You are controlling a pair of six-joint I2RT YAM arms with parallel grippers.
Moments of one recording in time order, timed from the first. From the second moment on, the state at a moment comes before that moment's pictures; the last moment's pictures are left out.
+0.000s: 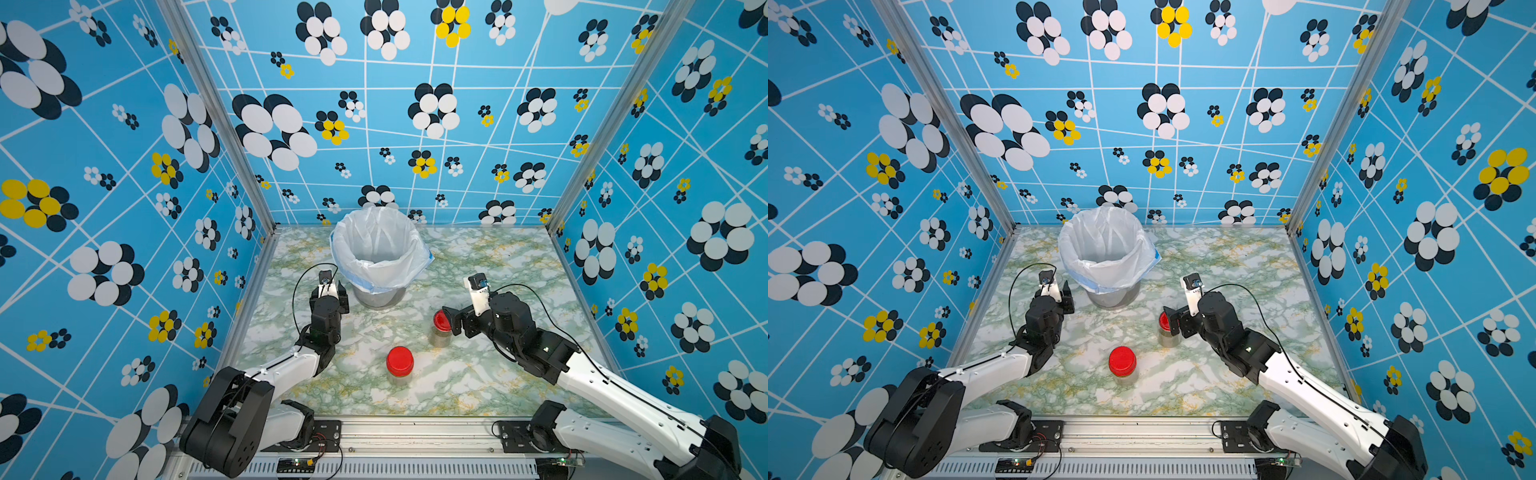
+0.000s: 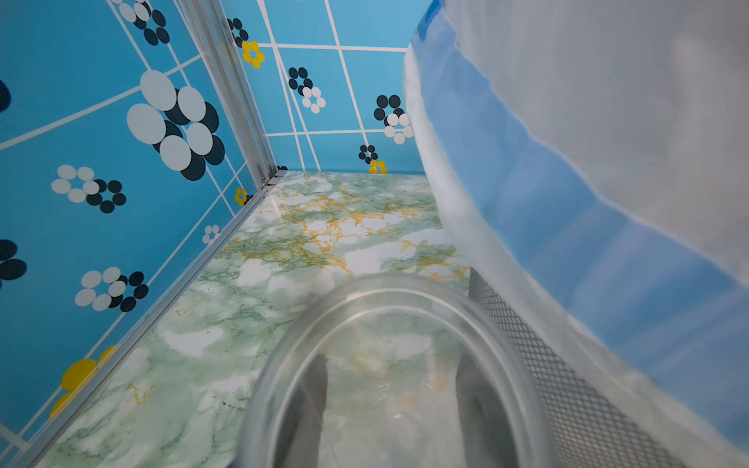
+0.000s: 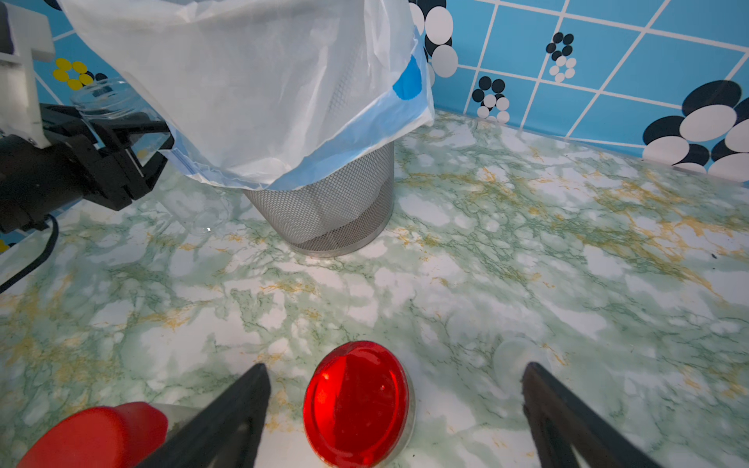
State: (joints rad) left arm -0.35 1.27 0.40 0.65 -0.50 -0.07; right arm 0.75 0.96 0.72 -0.24 0.21 0.15
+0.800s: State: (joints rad) left arm -0.46 1.48 0.54 0.57 -0.69 -0.20; right arm 0.75 0.92 0.71 -0.27 0.18 0.13
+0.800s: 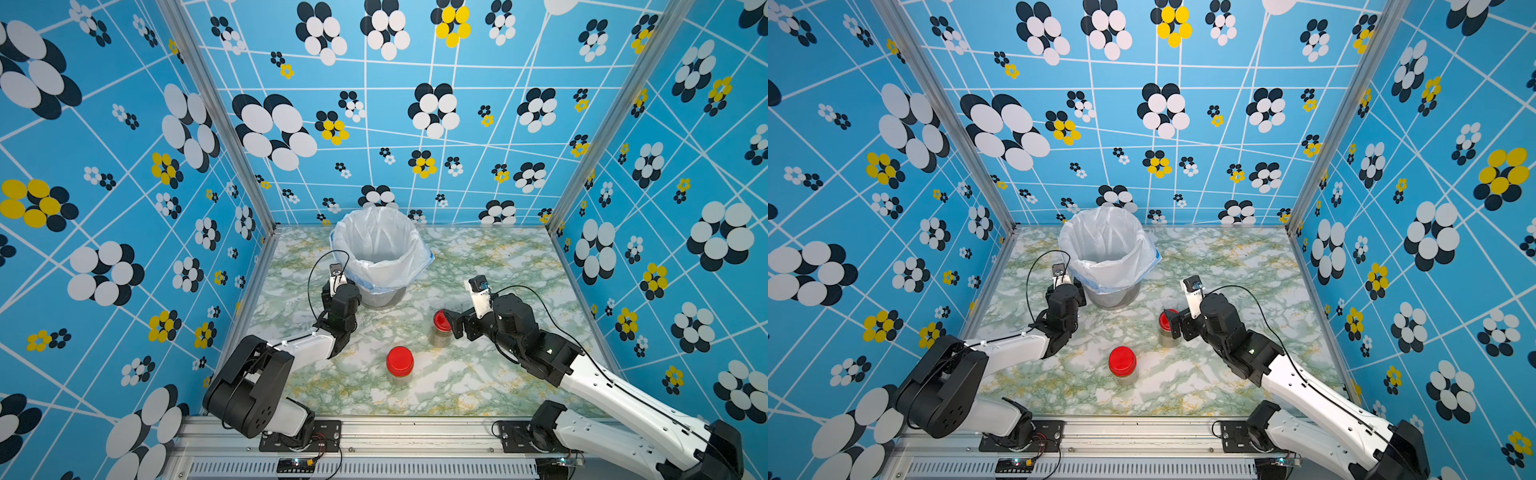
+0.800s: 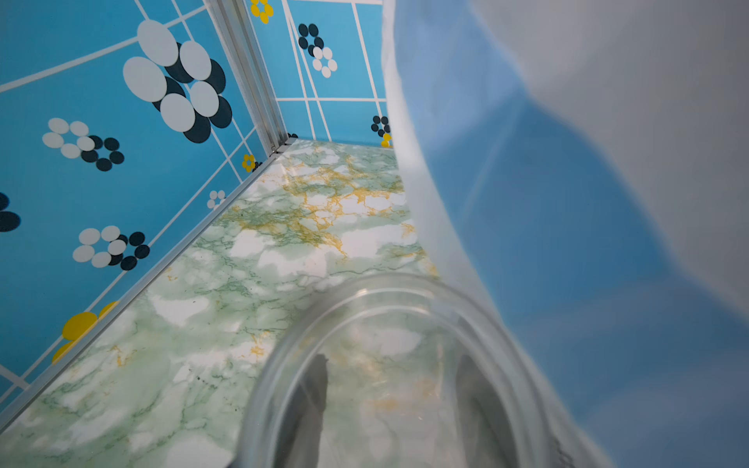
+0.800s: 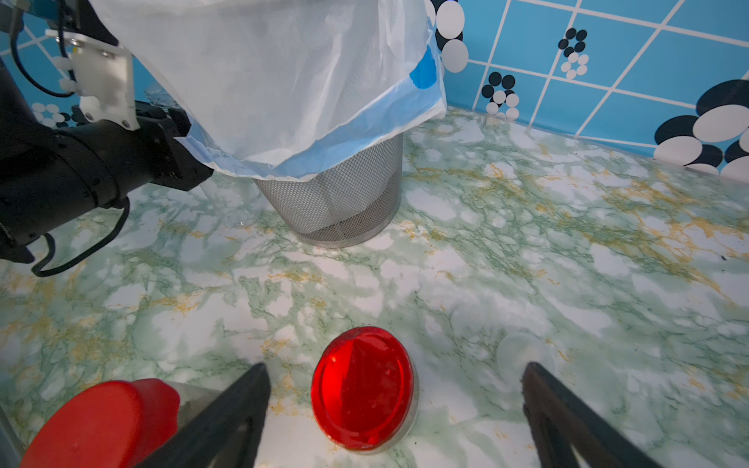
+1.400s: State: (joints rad) left arm -0.48 1.53 0.49 0.74 -0.78 -0.17; right arm 0.75 0.94 0.68 -0.27 0.11 0.13
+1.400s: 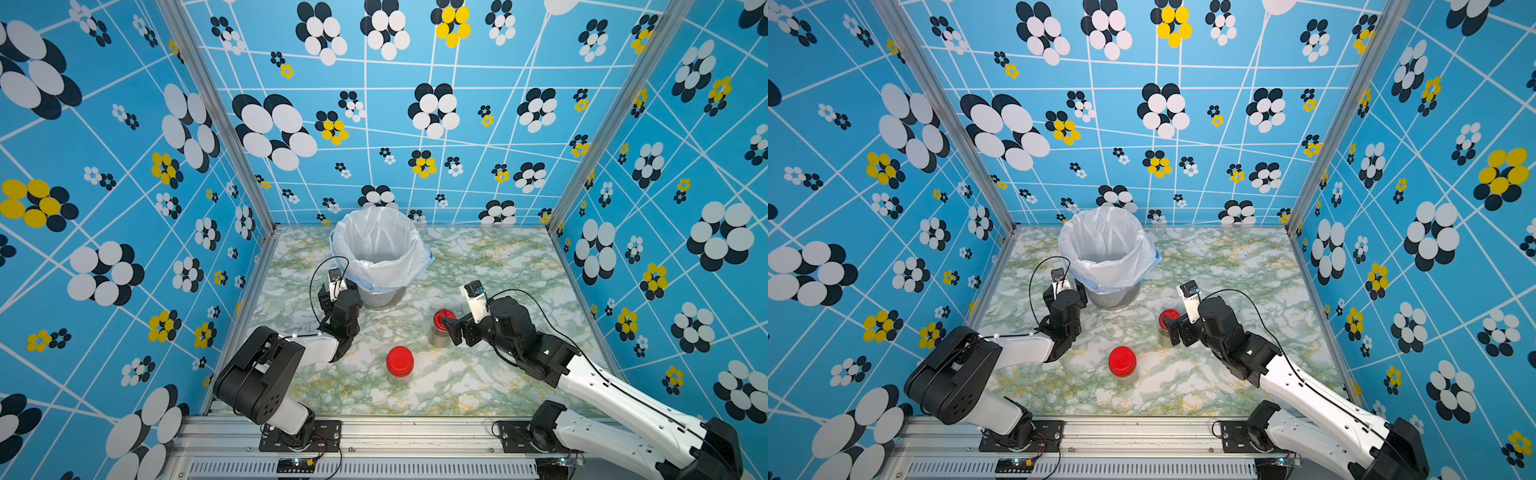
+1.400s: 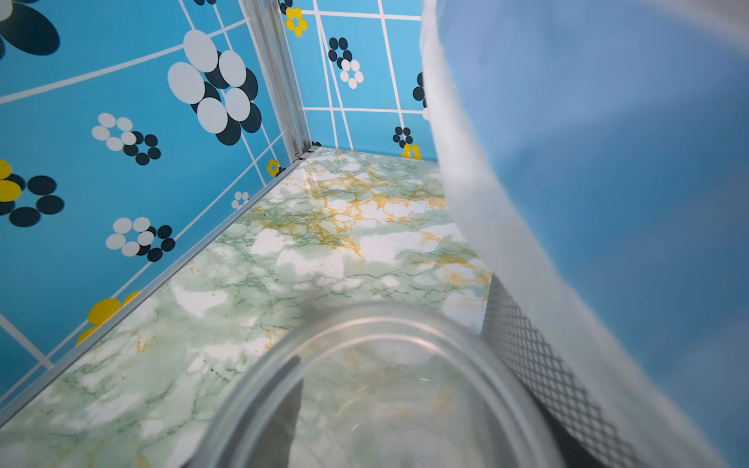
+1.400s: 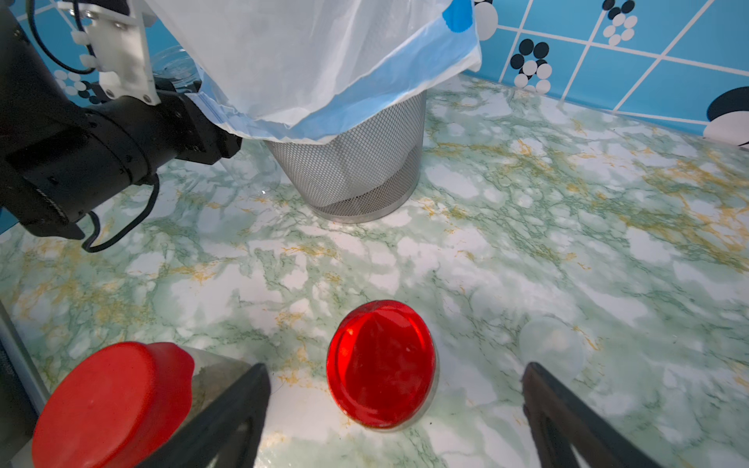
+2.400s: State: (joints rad) left arm -0.70 1.21 0.47 0.44 -0.92 -0.21; right arm 0.75 1.09 0.68 -0.32 0.08 0.19
